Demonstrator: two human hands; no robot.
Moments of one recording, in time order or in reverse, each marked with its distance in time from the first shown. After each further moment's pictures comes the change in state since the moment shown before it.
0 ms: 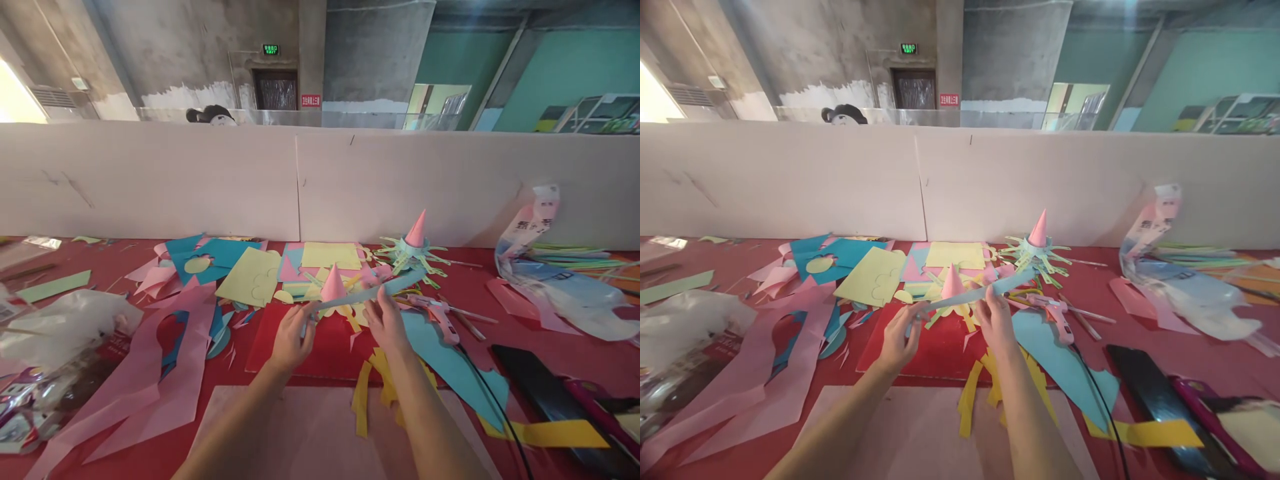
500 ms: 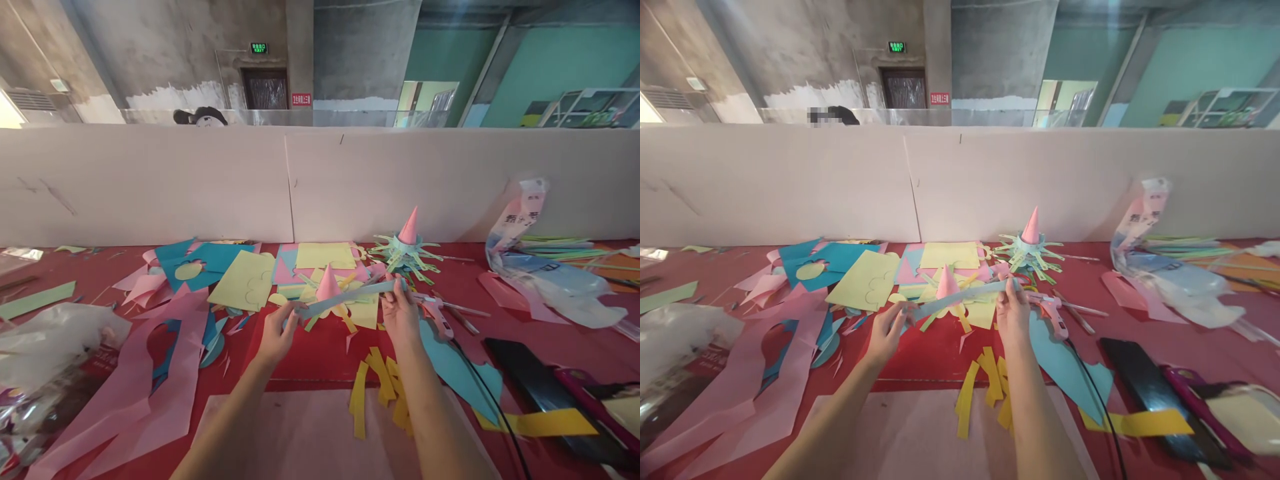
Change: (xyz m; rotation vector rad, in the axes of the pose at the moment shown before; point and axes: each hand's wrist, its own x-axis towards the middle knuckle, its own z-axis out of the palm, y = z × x) left_hand 0.009 -0.016 -0.015 -0.129 -0.165 -0.333; right_hand 0.022 -0.012 -0.036 0.210 0.336 -0.170
